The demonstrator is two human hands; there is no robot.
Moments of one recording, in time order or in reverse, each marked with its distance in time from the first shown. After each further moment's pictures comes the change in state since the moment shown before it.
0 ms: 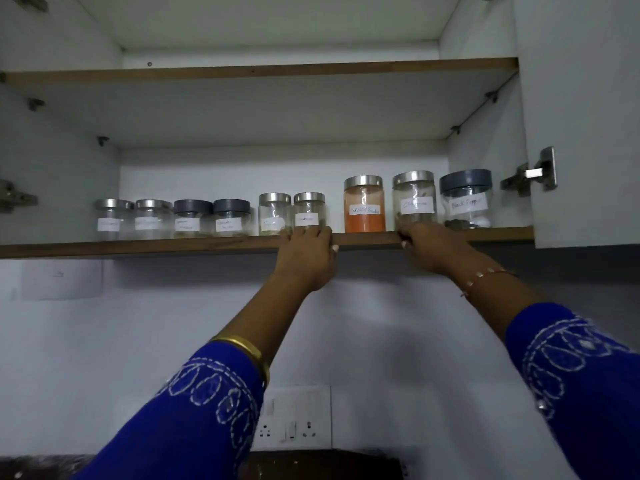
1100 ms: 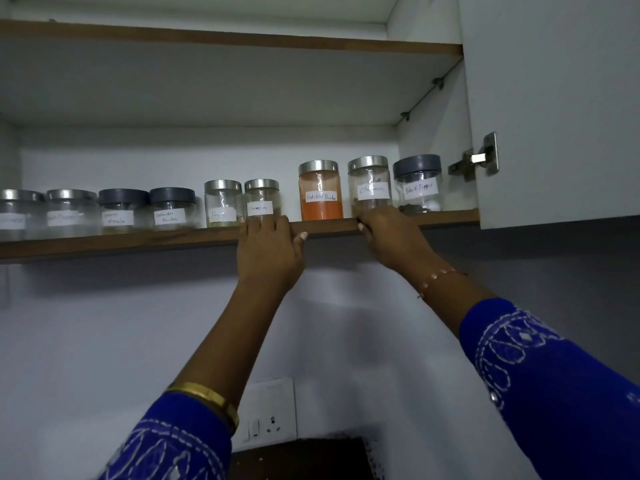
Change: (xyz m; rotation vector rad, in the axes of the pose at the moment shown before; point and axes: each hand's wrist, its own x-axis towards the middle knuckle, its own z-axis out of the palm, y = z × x) left_hand 0.000 0.010 0.021 -0.045 0.179 -0.054; right_hand -0.005 0.002 0.019 -0.044 0.301 -0.034
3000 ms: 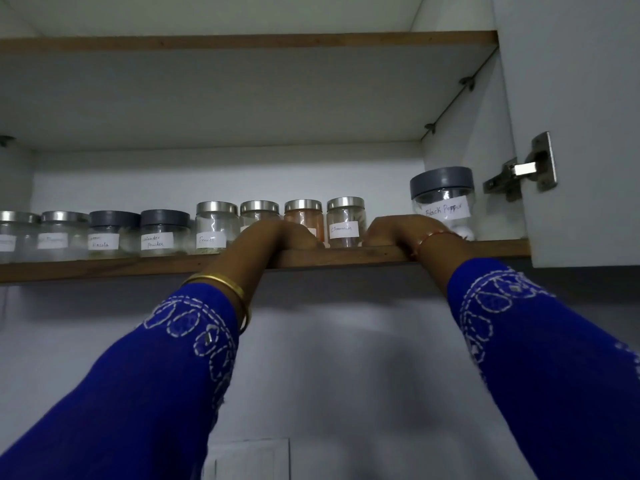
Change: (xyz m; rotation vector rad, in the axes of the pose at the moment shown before) left_hand 0.124 0.033 0.017 -0.136 -0.782 -0.171; right_hand 0.153 0.118 0.112 0.231 -0.652 0.295
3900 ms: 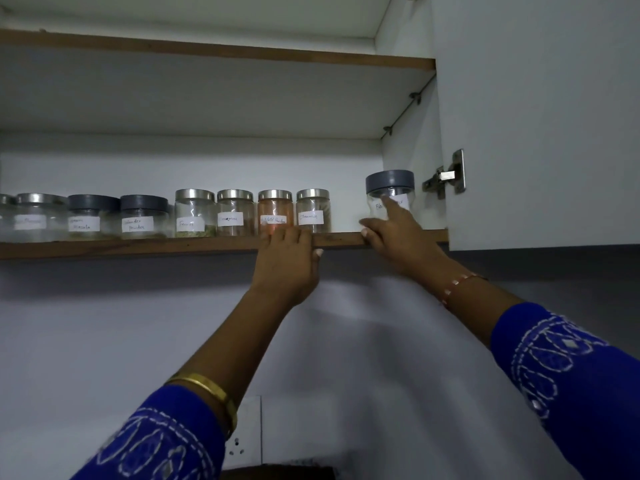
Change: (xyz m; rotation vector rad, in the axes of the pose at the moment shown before) left_hand -0.075 0.027 0.085 0.250 0.709 0.271; right_hand -0.200 0.004 -0.007 -0.239 0.546 -0.272
